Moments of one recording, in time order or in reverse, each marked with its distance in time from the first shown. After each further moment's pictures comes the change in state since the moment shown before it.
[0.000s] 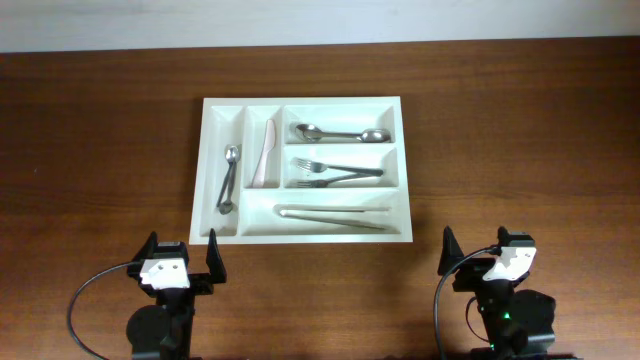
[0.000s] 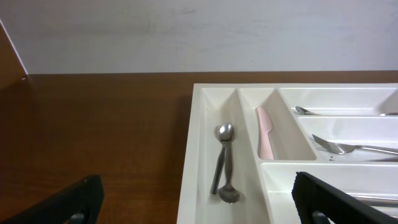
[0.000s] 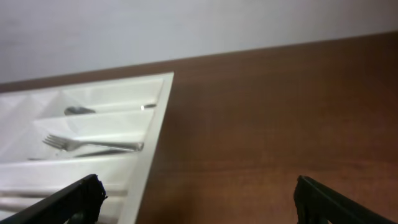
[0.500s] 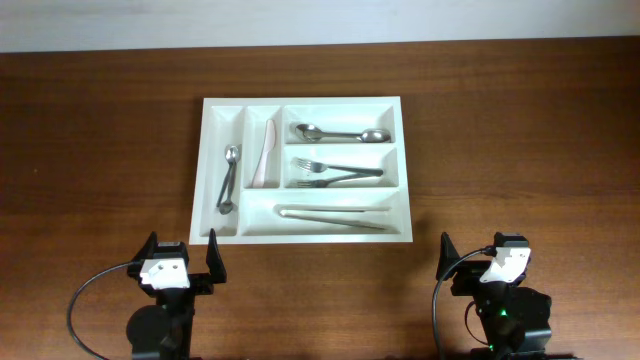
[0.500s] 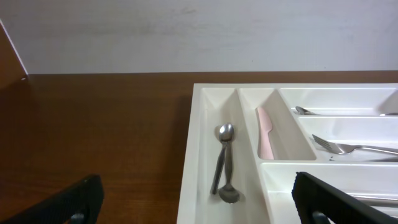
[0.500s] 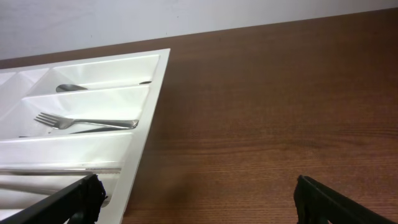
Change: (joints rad) left arm 0.000 0.000 0.000 0.000 0.000 0.000; right arm 0.000 -0.001 -0.004 -0.065 -0.004 -0.008
